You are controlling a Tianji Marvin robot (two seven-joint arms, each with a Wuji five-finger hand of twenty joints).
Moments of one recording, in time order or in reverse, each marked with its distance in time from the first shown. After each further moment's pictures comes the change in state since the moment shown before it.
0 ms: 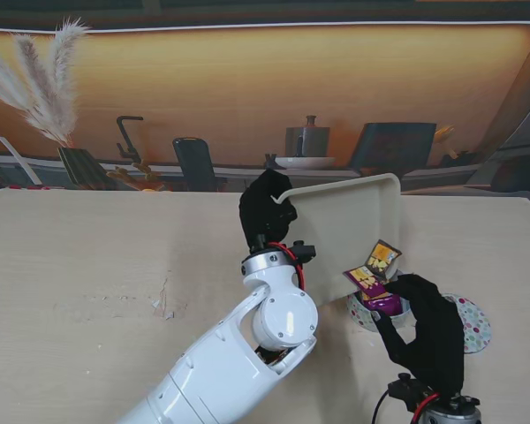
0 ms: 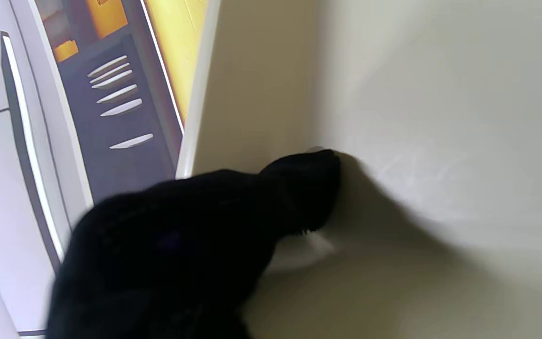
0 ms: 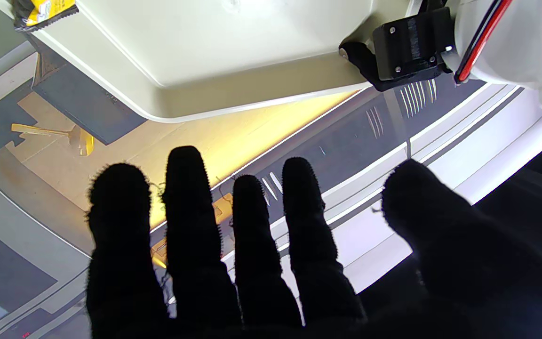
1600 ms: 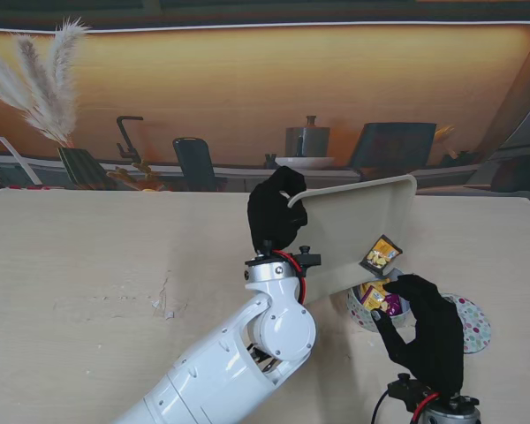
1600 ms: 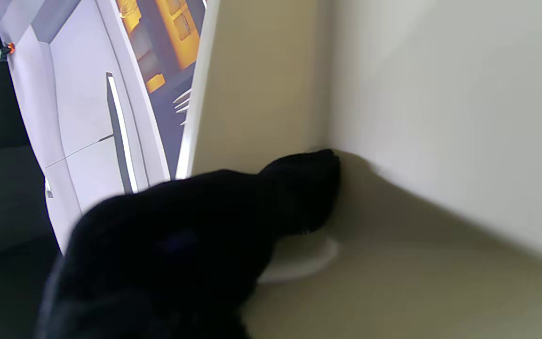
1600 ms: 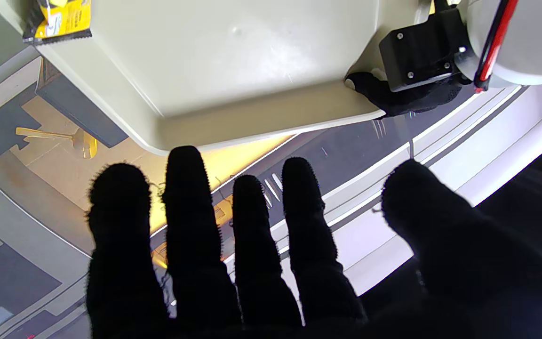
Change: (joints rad) left arm -0.008 0.033 0.044 0.025 0.183 -0.139 0.007; right arm 0.001 -0.001 -0.001 0.002 0.010 0.000 0.006; left_hand 0.000 0.000 0.000 0.000 0.000 0.000 0.000 -0.001 0.001 0.000 0.000 0.000 0.008 -0.001 0.003 0.000 0.002 0.000 -0.005 -0.013; right_hand 0.000 0.001 0.000 0.000 0.000 0.000 0.000 0.000 0.000 0.000 0.000 0.000 0.000 0.000 0.000 0.000 0.000 0.000 0.000 -0.001
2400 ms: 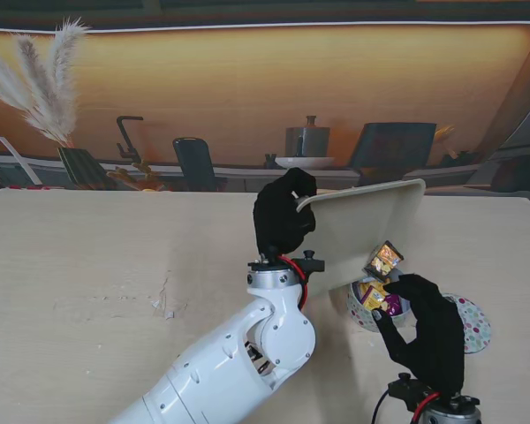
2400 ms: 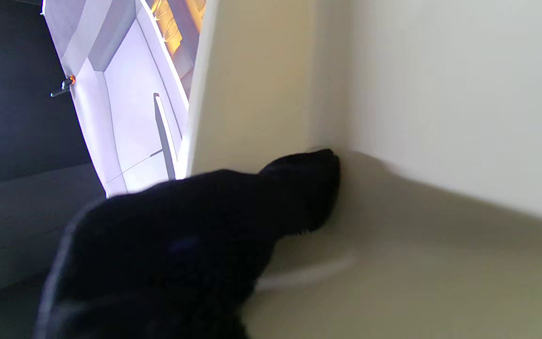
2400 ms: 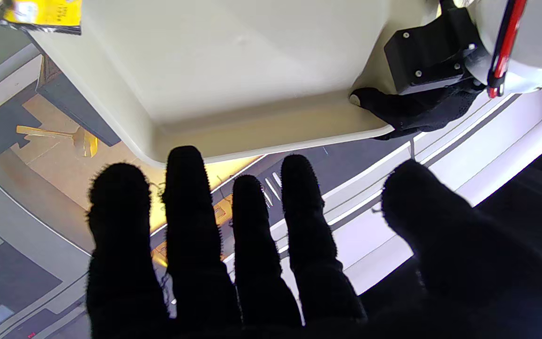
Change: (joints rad) left arm -0.013 0.017 0.033 0.019 0.131 -0.041 0.030; right arm 0.001 -0.001 0.002 0.001 0.000 0.000 -0.003; left_hand 0.000 0.000 0.000 0.000 0.000 -0.011 0.000 0.000 0.000 0.000 0.000 0.000 0.001 0.000 0.000 0.000 0.000 0.000 -0.002 -0.004; right_hand 0.000 0.001 0.000 0.000 0.026 0.004 0.000 0.000 0.000 0.002 0.000 0.000 0.000 0.000 0.000 0.000 0.000 0.000 0.000 -0.008
